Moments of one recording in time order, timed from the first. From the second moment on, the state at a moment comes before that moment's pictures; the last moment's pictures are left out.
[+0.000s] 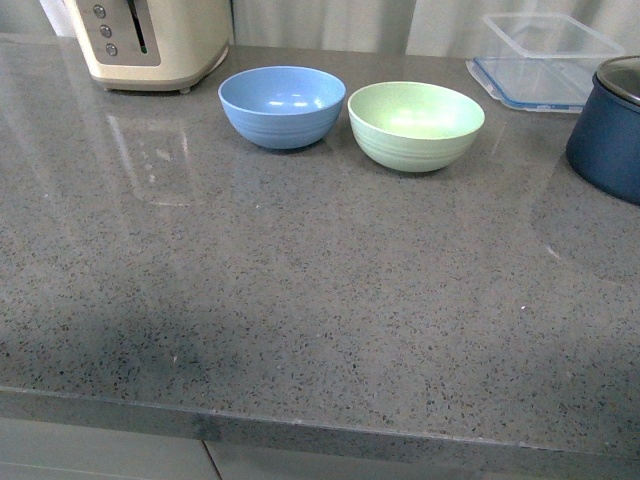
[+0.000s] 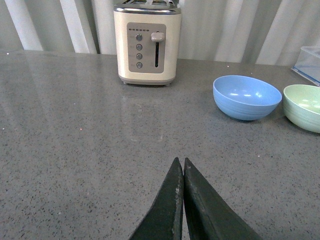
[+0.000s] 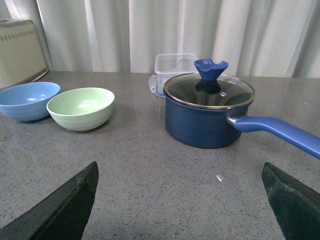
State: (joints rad) left arm 0.00 0.72 0.08 0.63 0.00 -0.01; right arm 0.00 0.00 0.01 0.00 0.00 0.00
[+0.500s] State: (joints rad) left arm 0.00 0.42 0.02 0.42 0.00 -0.01; right arm 0.00 0.00 0.01 0.00 0.00 0.00
